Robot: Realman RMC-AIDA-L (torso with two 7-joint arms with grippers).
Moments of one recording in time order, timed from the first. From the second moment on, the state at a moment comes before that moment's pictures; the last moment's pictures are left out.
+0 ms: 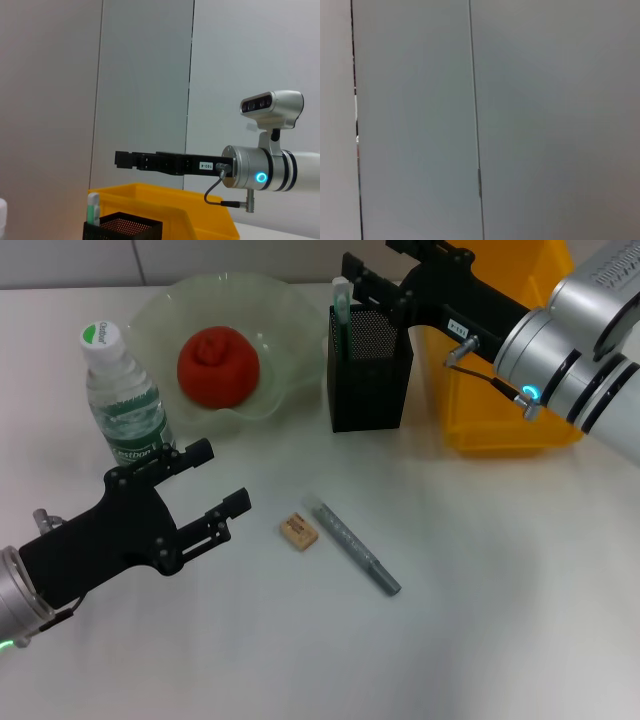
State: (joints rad) left arm -0.37 -2.07 0.42 0.21 1.90 1.69 -0.67; right arm 0.85 2.09 -0.68 0.00 -1.24 -1.14 0.59
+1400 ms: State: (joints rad) left arm -0.37 -2.06 0.43 0.22 1.90 1.72 -0.70; right arm 0.64 2.08 -0.78 -0.22 -1.25 -1.41 0.96
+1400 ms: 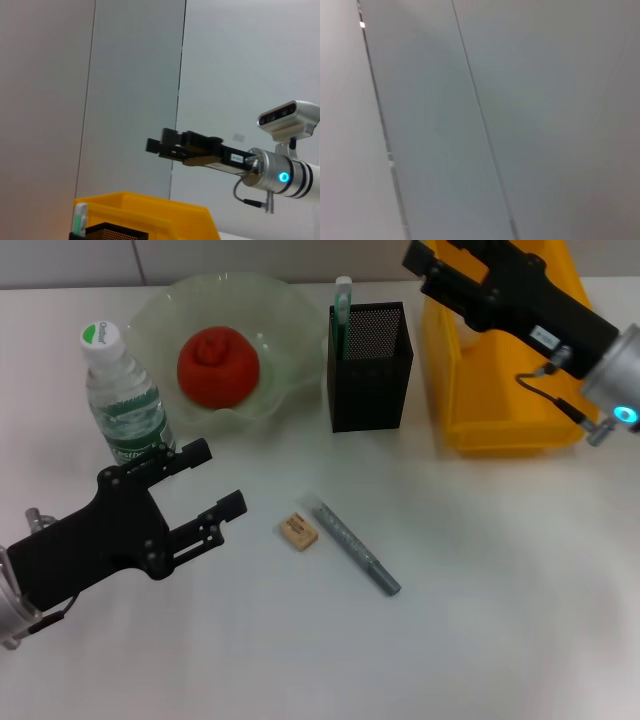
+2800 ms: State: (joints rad) left arm -0.34 -2.05 0.60 0.33 1.90 1.72 -0.78; right arm 0.75 2.07 -0.94 -0.67 -1.99 -1.56 1.65
